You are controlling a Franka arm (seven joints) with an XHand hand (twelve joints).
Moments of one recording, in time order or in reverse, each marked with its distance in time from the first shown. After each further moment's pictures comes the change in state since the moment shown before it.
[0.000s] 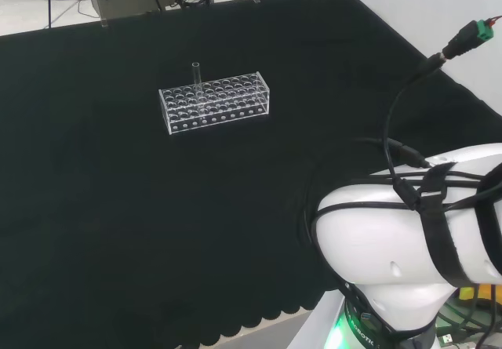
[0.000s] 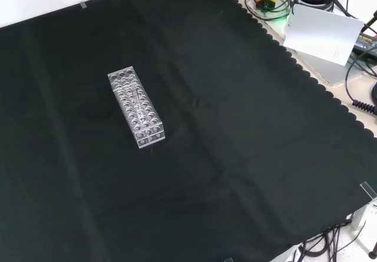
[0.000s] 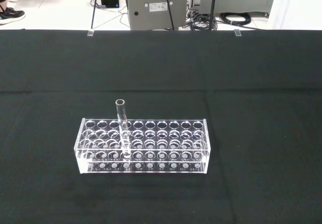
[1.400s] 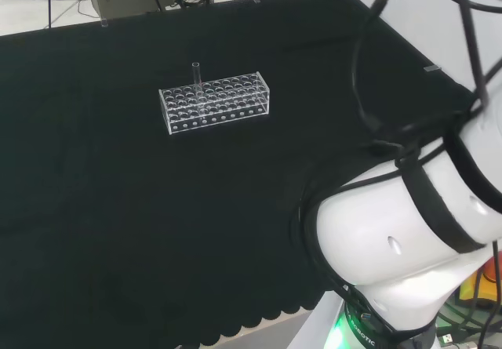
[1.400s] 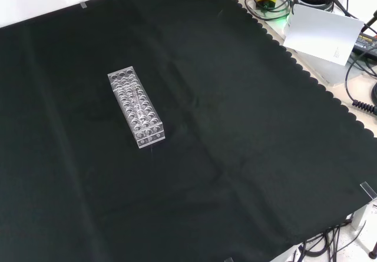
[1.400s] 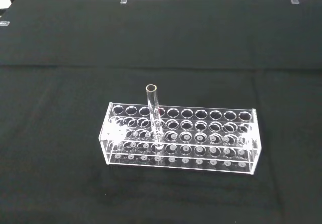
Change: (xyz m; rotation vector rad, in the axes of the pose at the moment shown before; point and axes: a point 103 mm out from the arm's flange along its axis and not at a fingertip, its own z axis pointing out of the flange) arm 0.018 0.103 0.053 0.115 0.047 -0.117
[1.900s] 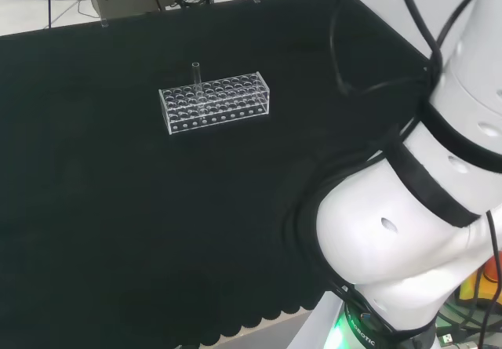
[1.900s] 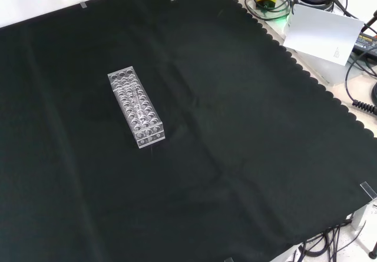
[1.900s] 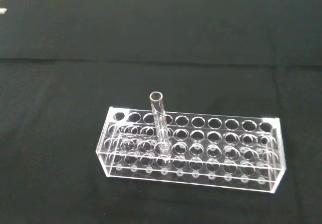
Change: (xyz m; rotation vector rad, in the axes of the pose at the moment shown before) arm 0.000 0.077 0.021 0.059 0.018 -0.030
